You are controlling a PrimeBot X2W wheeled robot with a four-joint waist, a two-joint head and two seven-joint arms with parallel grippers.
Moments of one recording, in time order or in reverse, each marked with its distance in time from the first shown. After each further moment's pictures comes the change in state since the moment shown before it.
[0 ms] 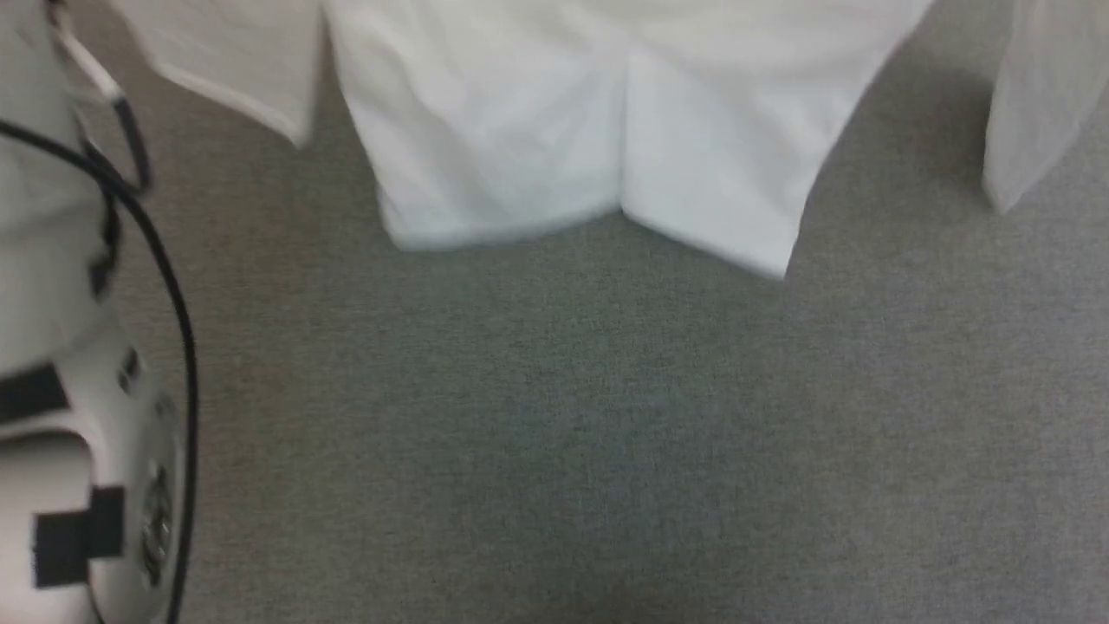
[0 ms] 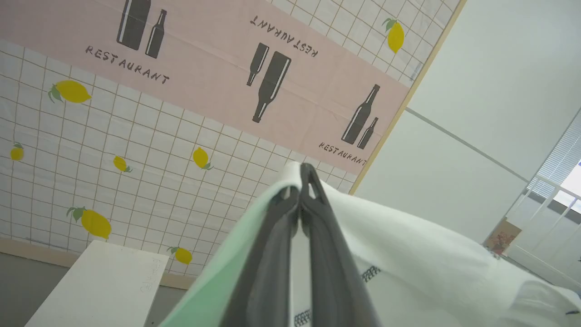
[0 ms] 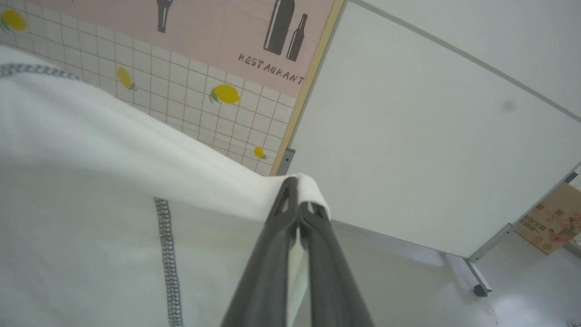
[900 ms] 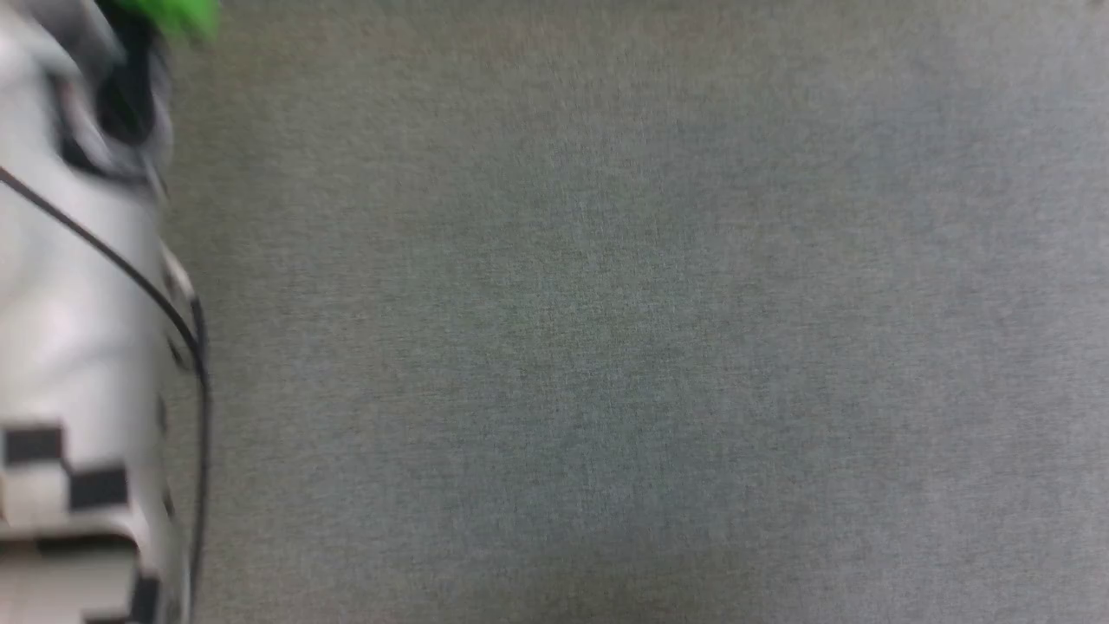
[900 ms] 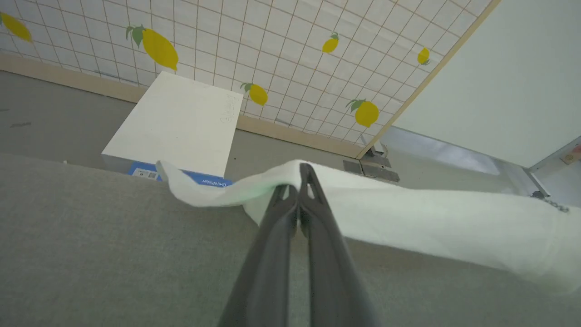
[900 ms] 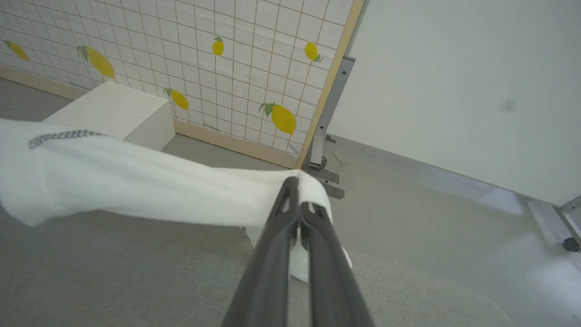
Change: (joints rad) left arm 0.251 0.063 -0.038 0.301 0.026 -0.141 -0.151; right arm 0.069 0.035 0.123 0.357 0.064 0.000 -0.366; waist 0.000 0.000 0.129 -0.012
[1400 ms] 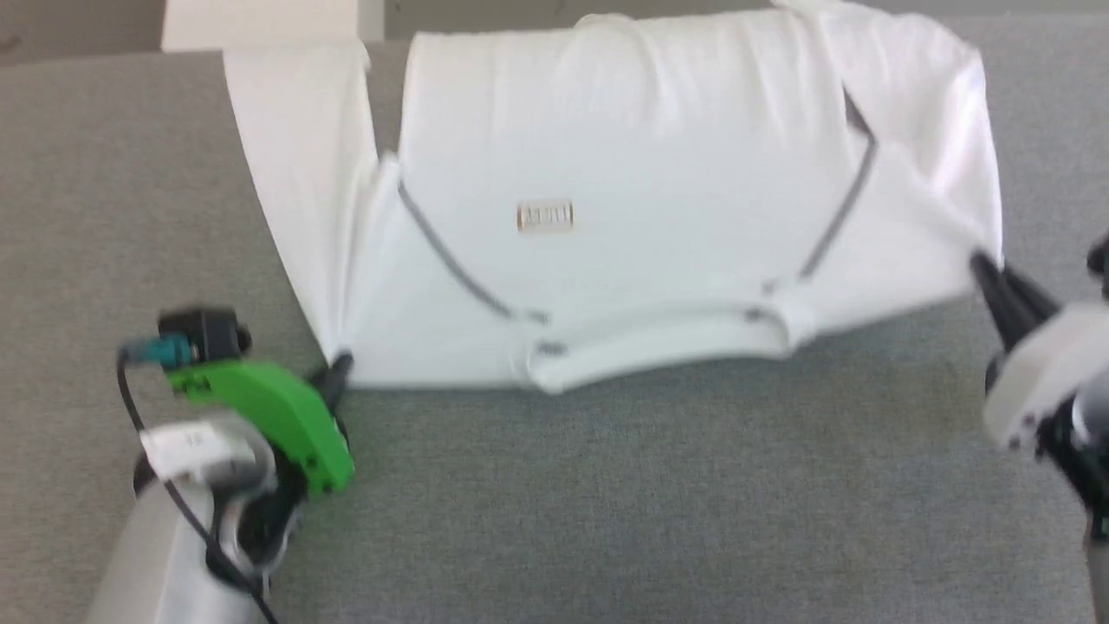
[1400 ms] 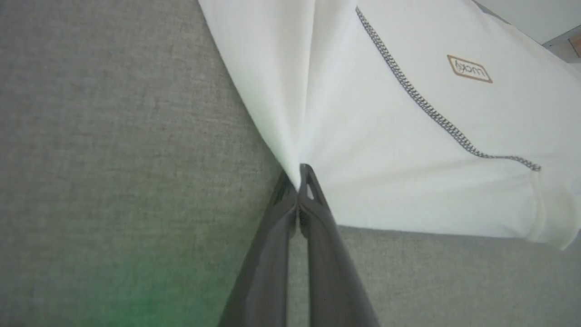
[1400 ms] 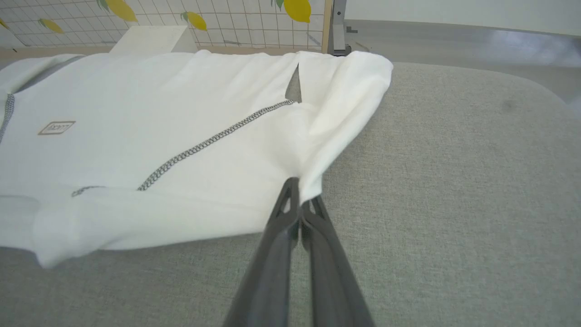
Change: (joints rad) left arm 0.756 -0.005 -0.066 -0.290 -0.098 0.009 0.255; right arm 0.823 0.059 -0.213 -0.384 0.106 0.000 0.153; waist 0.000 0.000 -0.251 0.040
